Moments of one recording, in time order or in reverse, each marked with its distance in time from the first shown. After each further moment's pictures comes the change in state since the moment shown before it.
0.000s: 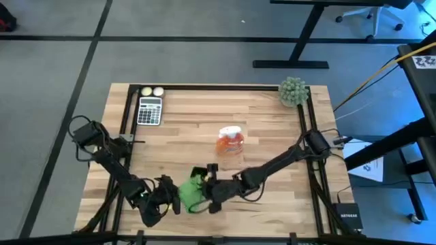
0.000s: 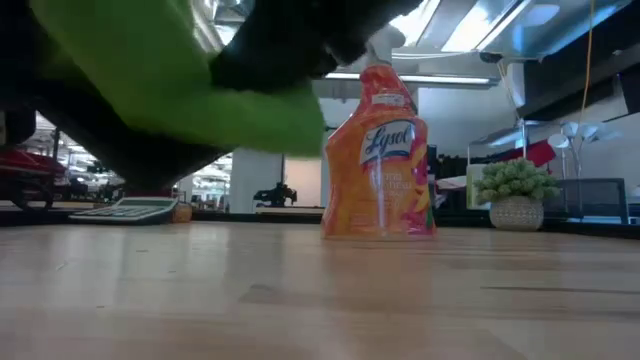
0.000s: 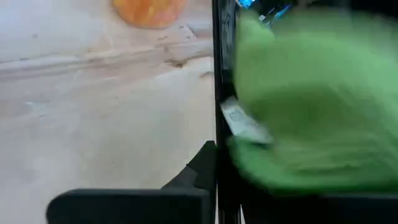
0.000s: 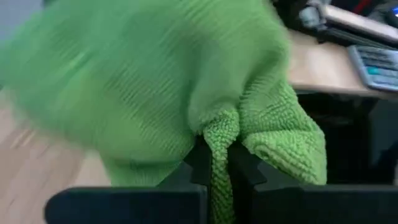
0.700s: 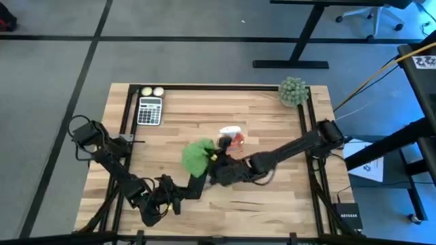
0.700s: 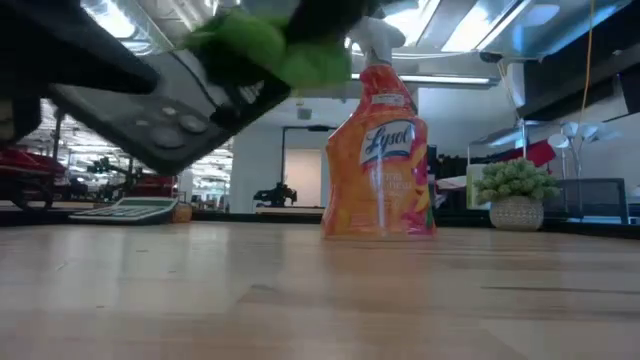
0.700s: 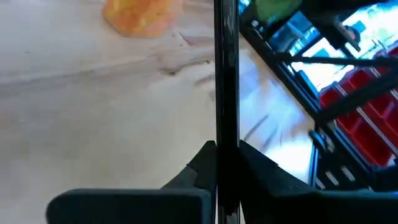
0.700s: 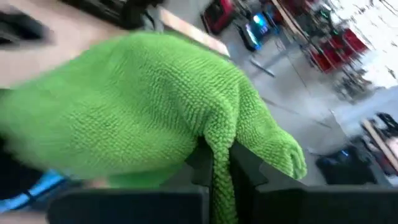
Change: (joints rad) left arm -0.003 -0.003 0.002 0.017 -0.010 0.032; right arm -0.017 -0.232 0.000 -0.209 0.426 -0.195
